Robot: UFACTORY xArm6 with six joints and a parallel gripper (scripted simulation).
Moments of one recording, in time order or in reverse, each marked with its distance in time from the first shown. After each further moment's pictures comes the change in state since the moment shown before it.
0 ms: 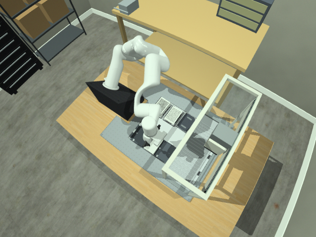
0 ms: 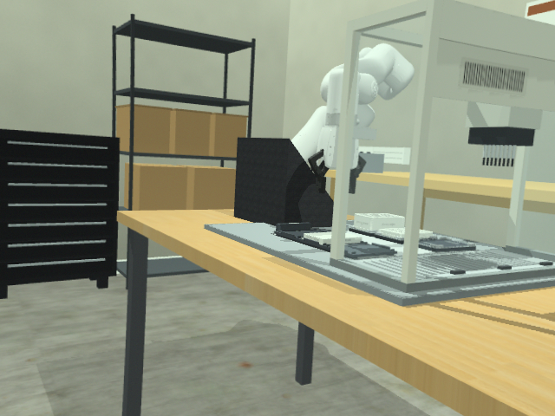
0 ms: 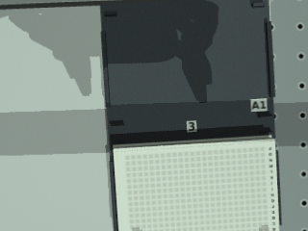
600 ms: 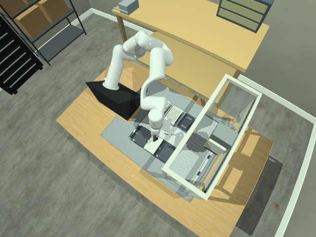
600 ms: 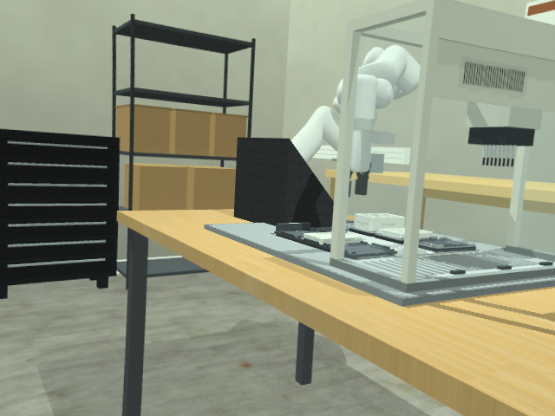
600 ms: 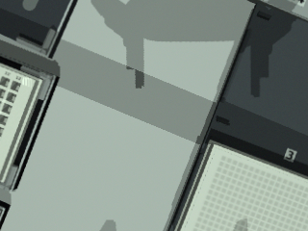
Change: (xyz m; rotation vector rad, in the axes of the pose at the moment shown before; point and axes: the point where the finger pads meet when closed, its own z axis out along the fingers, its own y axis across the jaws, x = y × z) arm -0.003 -0.057 0.006 0.007 -0.007 -0.426
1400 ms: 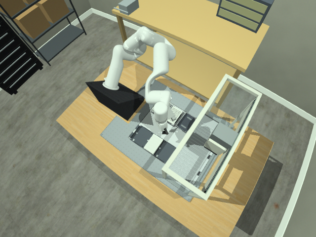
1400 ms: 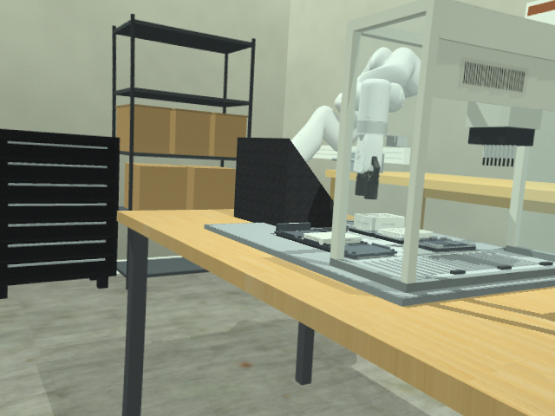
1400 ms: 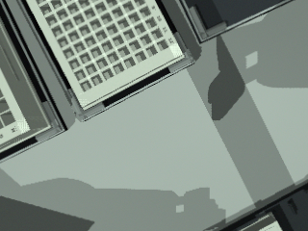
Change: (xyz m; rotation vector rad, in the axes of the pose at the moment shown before) arm 0.017 -0.043 0.005 -0.010 -0.002 -0.707
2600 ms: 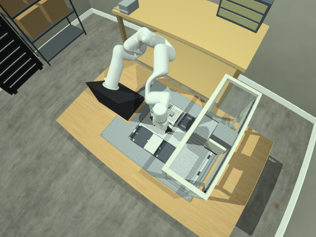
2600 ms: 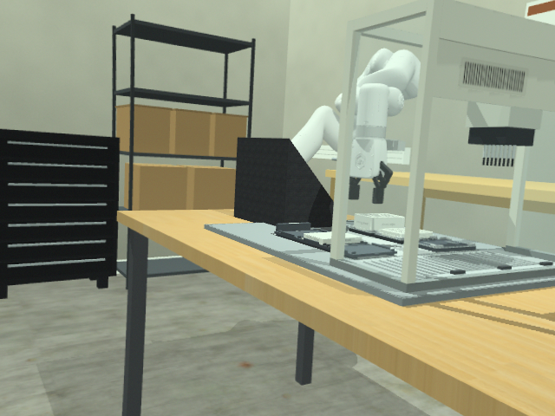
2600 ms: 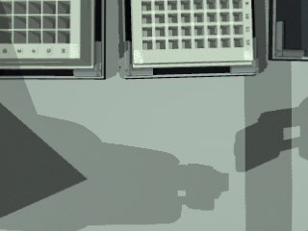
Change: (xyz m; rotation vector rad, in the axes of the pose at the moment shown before) arm 0.000 0.000 0.011 -0.009 0.008 -0.456
